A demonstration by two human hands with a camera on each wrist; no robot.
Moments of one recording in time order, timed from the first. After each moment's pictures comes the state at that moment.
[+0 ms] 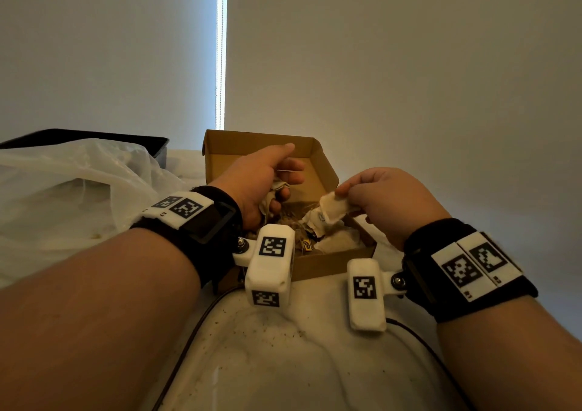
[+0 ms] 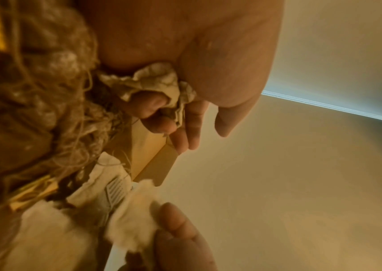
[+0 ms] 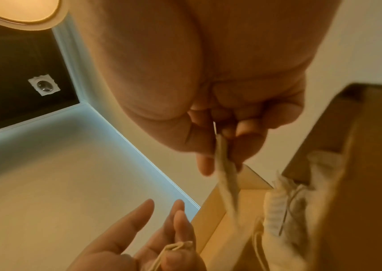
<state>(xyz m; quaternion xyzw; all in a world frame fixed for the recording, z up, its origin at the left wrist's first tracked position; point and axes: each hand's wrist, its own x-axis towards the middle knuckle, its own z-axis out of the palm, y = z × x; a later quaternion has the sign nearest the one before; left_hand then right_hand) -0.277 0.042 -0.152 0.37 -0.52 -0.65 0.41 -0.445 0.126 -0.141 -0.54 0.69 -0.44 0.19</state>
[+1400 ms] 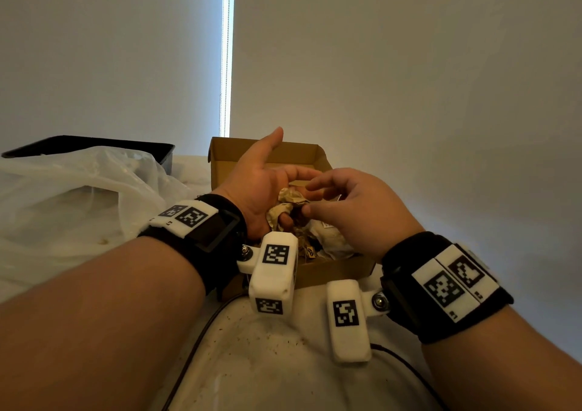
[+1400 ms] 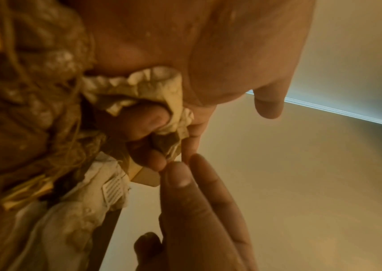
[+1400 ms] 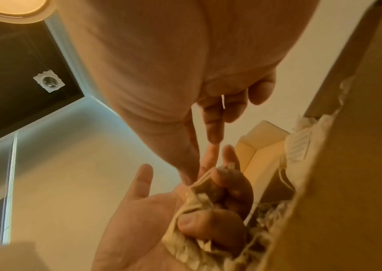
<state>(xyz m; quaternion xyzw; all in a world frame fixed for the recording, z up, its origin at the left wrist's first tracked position) -0.269 0.042 -0.153 0.23 -0.50 -0.77 0.31 -0.414 0.133 -0.141 -0.65 0.64 -0.39 0.15</state>
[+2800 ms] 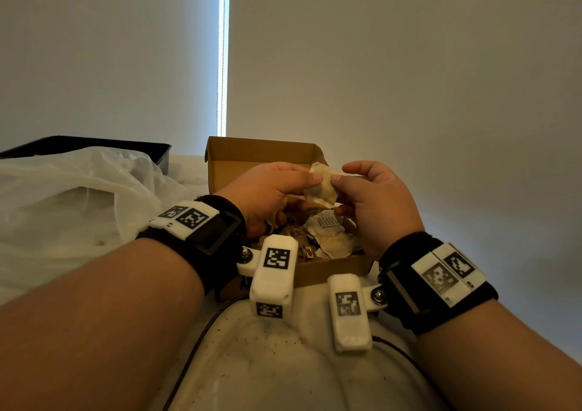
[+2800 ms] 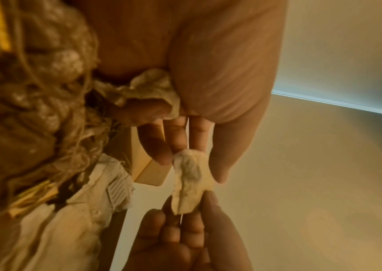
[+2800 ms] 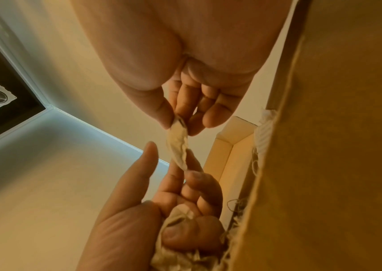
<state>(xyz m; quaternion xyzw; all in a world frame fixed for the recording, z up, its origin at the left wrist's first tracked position) -0.279 0.059 -0.149 0.32 -0.63 -0.60 0.38 -0.434 0.110 -0.159 -0.46 0.54 -0.65 0.26</state>
